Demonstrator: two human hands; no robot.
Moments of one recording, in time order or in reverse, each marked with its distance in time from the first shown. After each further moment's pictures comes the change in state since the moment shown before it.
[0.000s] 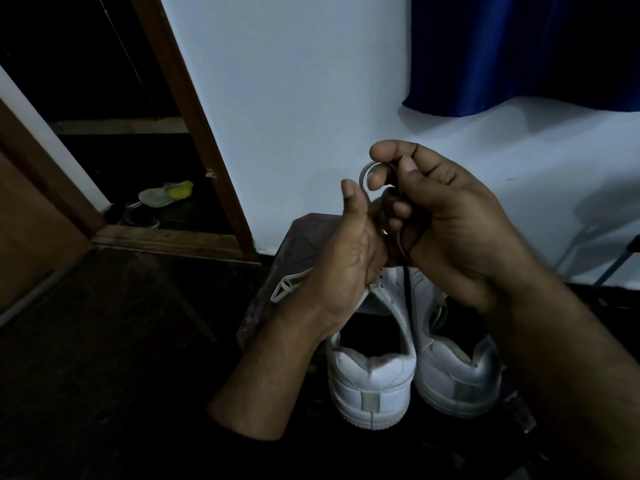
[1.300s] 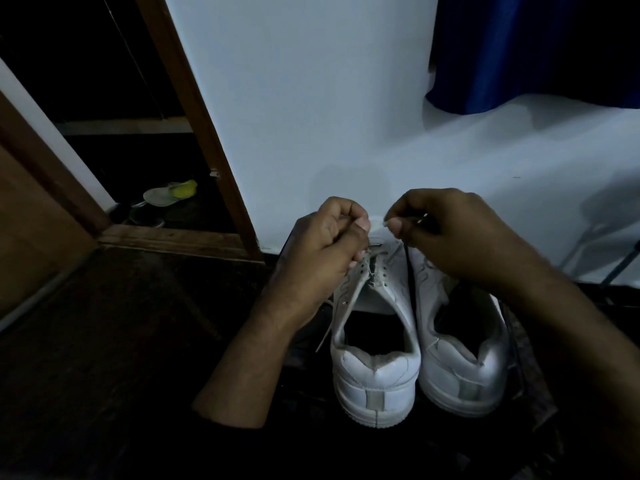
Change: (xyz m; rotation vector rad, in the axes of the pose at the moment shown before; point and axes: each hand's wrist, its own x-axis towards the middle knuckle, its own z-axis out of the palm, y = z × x) left_hand -0.002 -0.013 -0.050 0.507 0.211 0.065; right_hand 0.003 0.006 -0.037 -1.290 0.043 -0.034
